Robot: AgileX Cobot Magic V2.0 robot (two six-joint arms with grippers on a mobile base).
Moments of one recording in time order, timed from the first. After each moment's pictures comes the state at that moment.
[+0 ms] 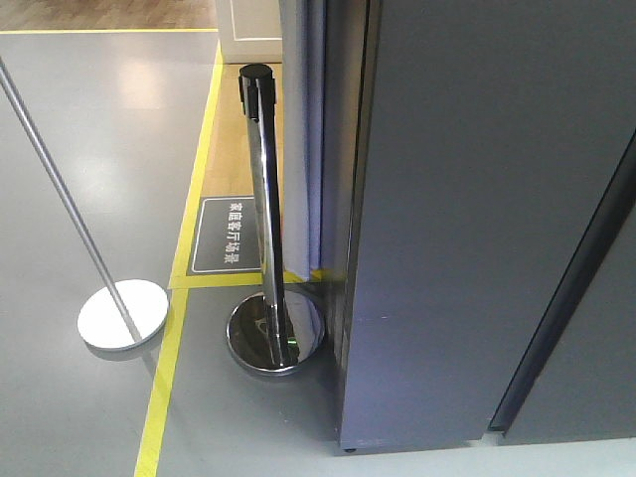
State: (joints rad) left arm 0.02 -0.01 0.03 -0.01 0.35 -0.07; right arm -0.06 0.24 -0.32 0.52 0.53 -0.47
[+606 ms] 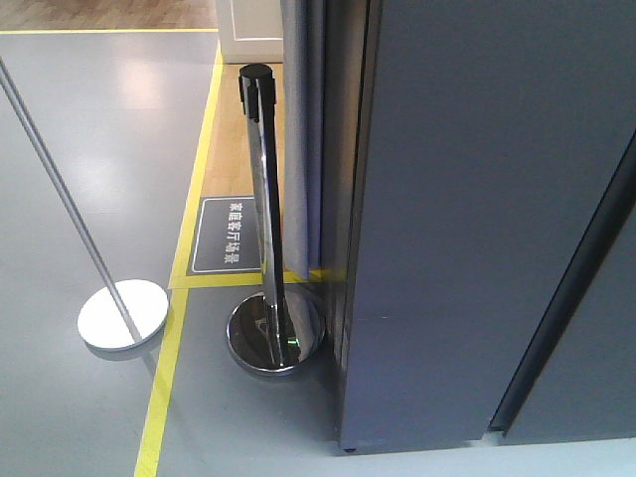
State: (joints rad) left arm 0.02 -0.01 0.03 -0.01 0.35 -0.07; right arm -0.06 0.24 -0.32 0.52 0.53 -0.47
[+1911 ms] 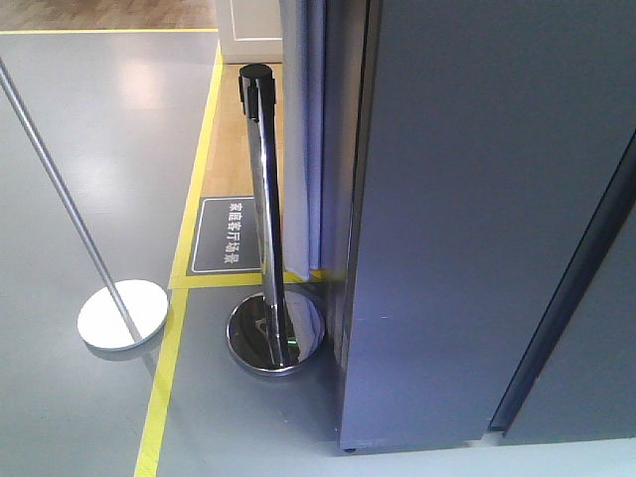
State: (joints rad) left arm 0.02 -0.01 0.03 -0.01 0.35 -0.07; right arm -0.01 -0.01 0.03 0.05 0.33 -0.06
